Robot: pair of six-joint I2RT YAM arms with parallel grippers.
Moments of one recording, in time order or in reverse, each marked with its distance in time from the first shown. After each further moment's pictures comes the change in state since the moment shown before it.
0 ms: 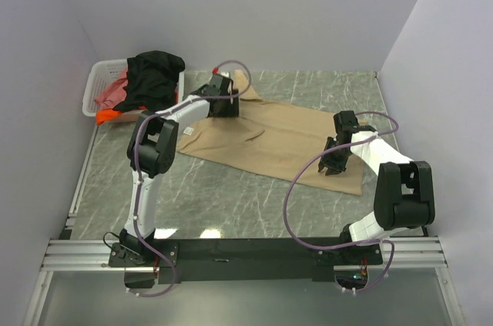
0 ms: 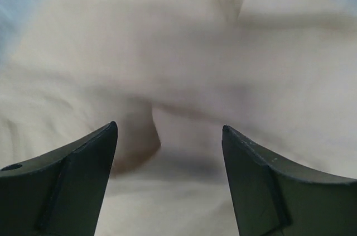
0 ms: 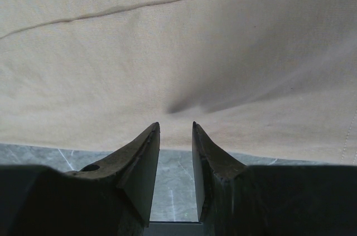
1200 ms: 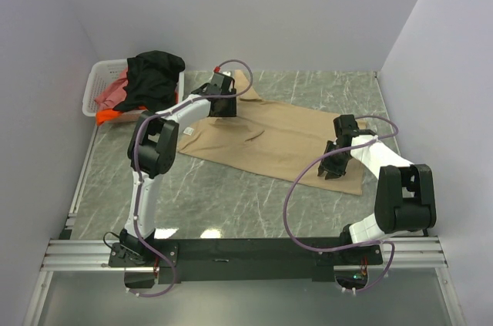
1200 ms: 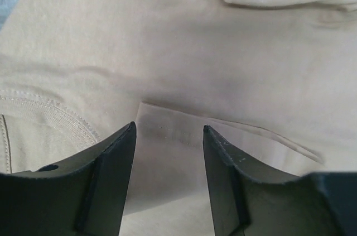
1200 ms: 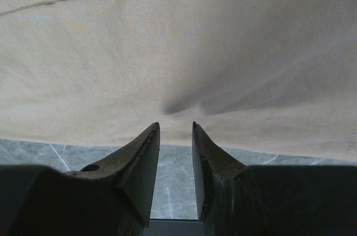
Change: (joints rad) left arm -0.017 -0.009 -0.042 -0.022 0.014 0.000; right arm 0.002 -0.026 -0.047 0.010 -0.011 0.003
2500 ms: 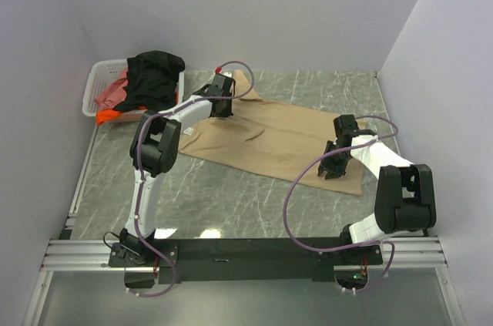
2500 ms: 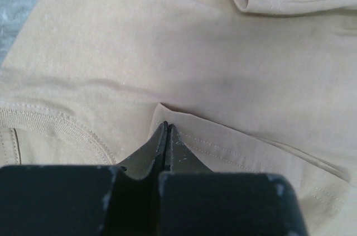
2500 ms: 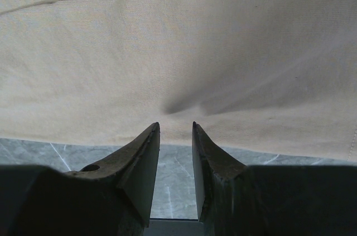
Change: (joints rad) left arm -0.001 0.034 0.009 0.023 -0.046 0.045; right arm 0.000 0.000 0.000 0.000 -0.003 0.000
